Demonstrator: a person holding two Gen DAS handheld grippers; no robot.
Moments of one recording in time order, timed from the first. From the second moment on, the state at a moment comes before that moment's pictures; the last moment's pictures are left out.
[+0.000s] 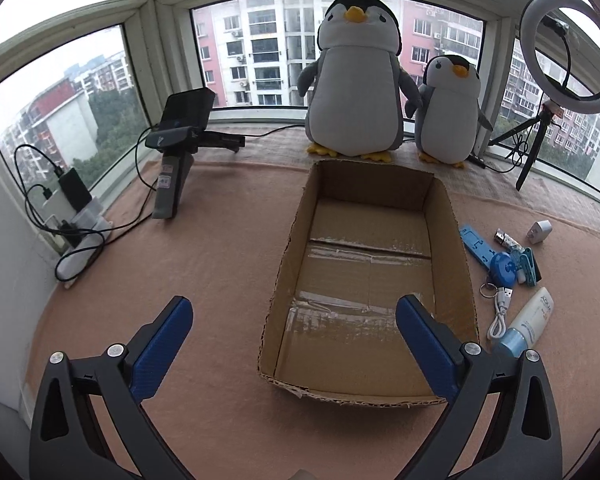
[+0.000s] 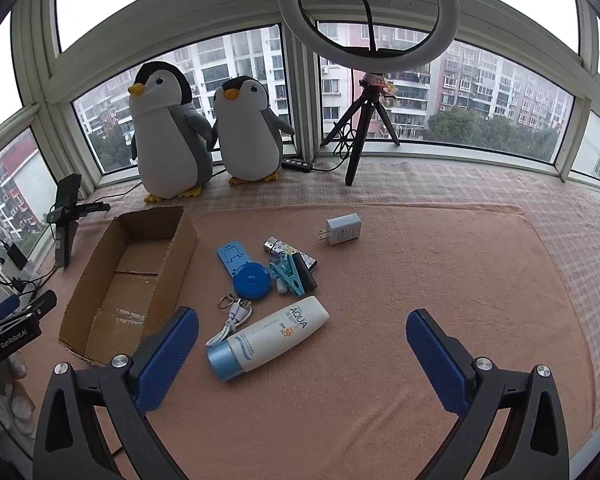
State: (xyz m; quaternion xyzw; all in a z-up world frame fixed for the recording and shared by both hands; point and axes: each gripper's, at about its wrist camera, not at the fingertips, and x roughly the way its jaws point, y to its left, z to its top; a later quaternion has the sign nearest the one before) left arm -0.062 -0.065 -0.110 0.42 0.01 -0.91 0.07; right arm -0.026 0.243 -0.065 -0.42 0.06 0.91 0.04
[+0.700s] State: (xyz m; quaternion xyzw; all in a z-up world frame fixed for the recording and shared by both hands) left arm -0.099 -0.077 -0.180 0.49 0.01 -0.87 0.07; right arm -0.084 0.240 -0.161 -0.54 0.15 0.83 0.04
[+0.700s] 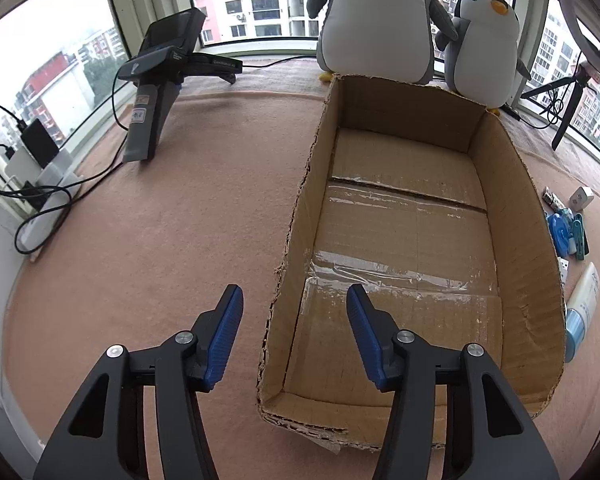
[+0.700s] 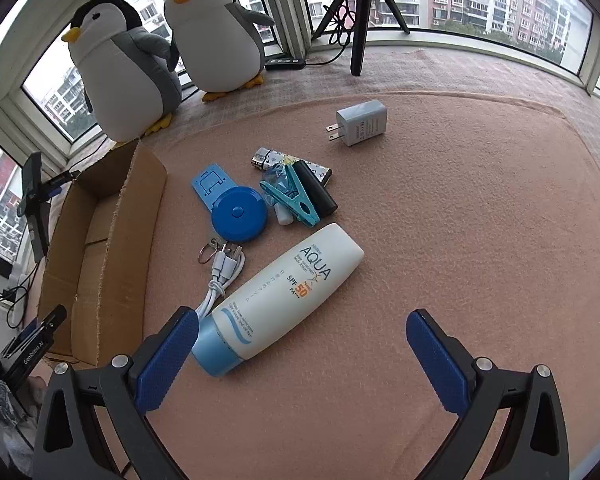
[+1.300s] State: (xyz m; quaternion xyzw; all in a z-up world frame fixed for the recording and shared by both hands) left arm -0.100 -0.077 -0.196 0.50 0.02 -0.86 0.06; right arm -0.119 0.219 -0.202 -0.58 0.11 0.80 0.07
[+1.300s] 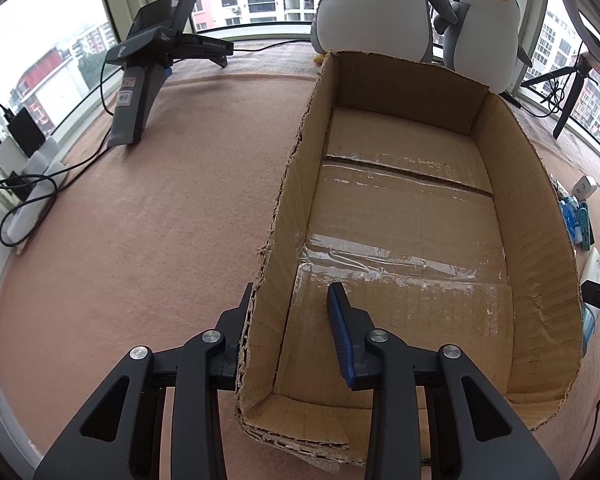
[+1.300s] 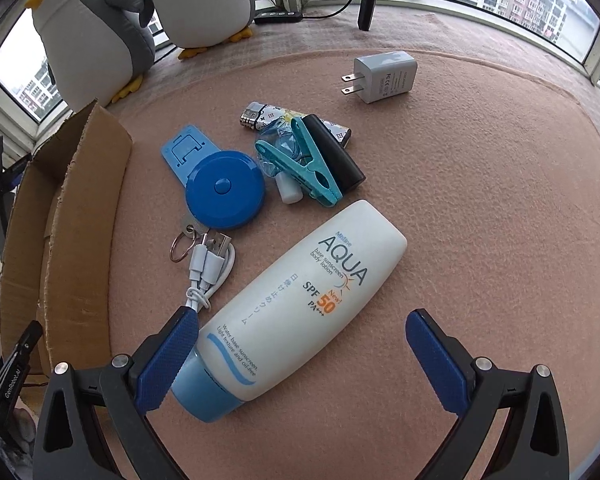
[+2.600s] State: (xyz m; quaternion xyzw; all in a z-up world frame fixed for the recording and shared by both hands) left arm -0.100 -0.077 -0.199 0.50 0.01 -0.86 0.06; right arm -0.106 0.263 -0.206 -0.59 0.07 0.81 0.01
